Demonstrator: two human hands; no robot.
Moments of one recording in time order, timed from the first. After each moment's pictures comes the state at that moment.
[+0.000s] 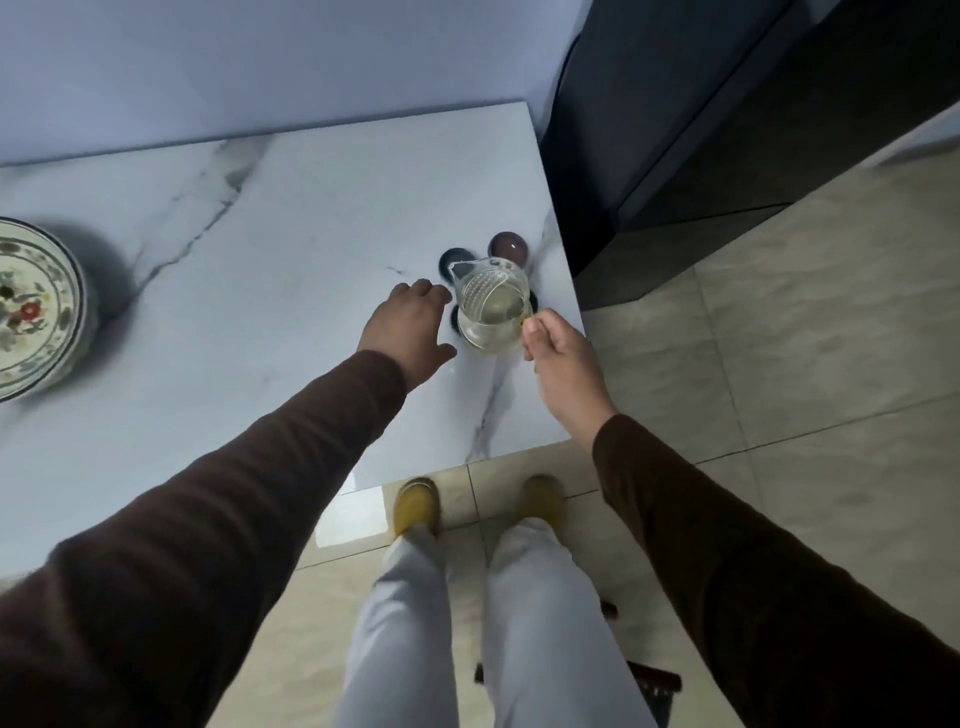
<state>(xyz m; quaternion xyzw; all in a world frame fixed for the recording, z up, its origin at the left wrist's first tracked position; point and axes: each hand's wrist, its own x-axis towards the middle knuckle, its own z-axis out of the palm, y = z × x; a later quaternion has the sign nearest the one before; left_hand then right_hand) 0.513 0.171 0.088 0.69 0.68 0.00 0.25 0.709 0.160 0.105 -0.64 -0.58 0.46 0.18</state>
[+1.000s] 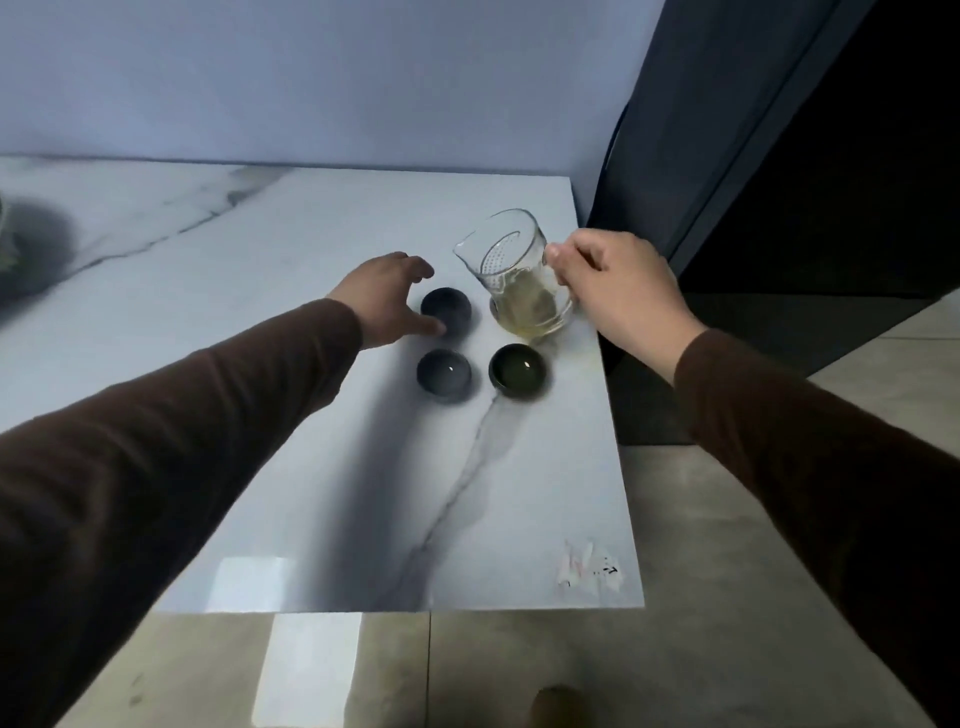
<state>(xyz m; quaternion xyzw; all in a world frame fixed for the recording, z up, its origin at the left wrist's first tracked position) 0.511 0.263 -0.054 0.63 0.75 0.10 0.18 0.761 0.323 0.002 -0.49 -0.82 0.21 0.20</state>
